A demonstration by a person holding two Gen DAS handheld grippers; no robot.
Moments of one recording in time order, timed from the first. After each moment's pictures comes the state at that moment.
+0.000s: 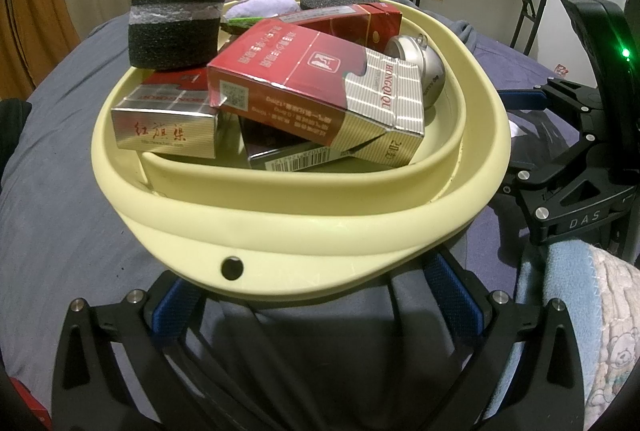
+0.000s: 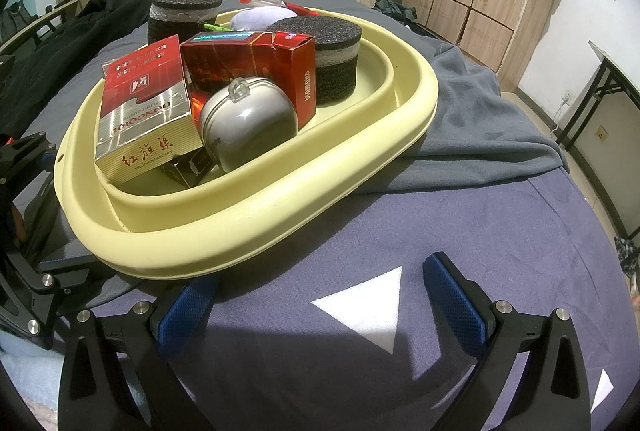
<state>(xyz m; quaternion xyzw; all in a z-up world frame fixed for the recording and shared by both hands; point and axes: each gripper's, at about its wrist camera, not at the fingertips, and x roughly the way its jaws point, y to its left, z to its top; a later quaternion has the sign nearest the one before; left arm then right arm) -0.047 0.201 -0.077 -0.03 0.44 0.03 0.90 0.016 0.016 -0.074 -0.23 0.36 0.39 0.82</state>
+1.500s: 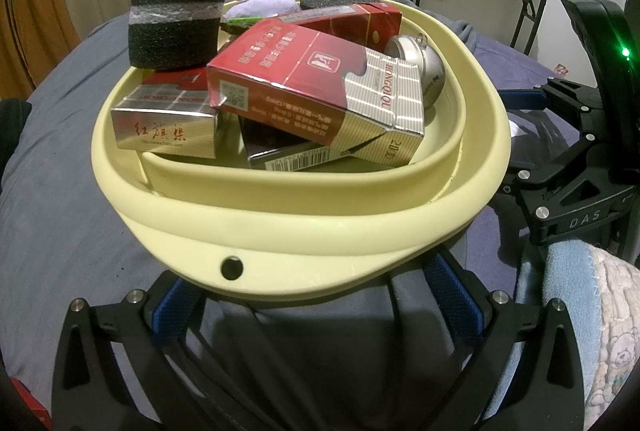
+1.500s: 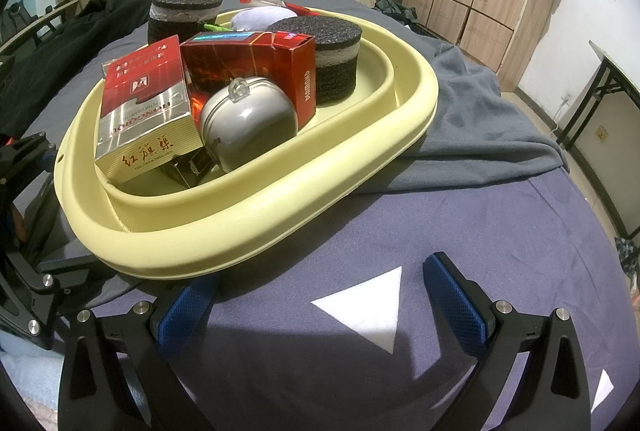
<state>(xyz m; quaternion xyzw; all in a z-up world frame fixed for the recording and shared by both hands) -0.047 0.201 -0.078 -0.03 0.44 0.03 0.90 0.018 0.016 -0.075 -0.23 0.36 0.39 0.82</state>
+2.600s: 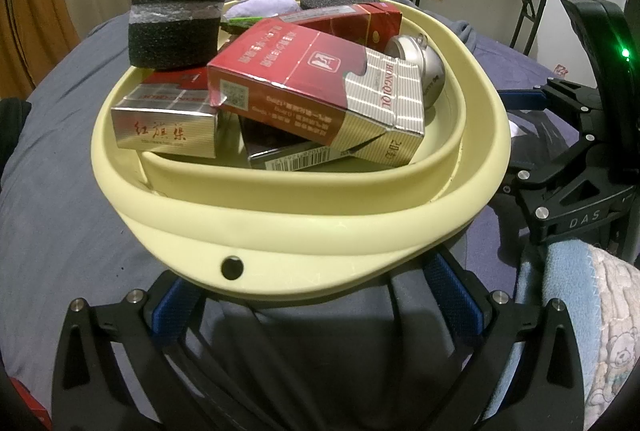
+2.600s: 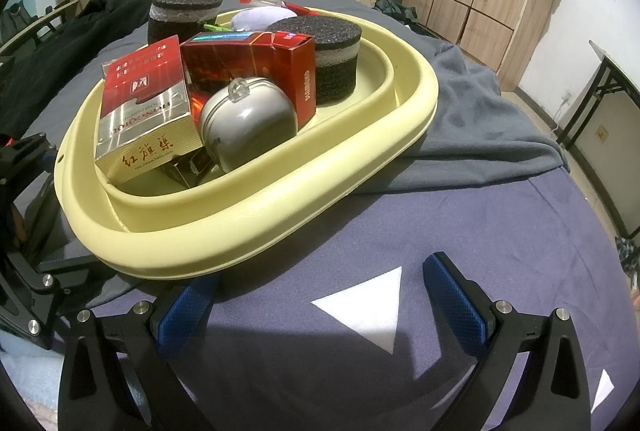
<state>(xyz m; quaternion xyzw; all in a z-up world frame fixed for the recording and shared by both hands) -0.037 0.200 -0.080 -0.03 0.44 0.03 0.90 0.022 0.017 -0.077 -0.23 0.36 0.39 0.82</state>
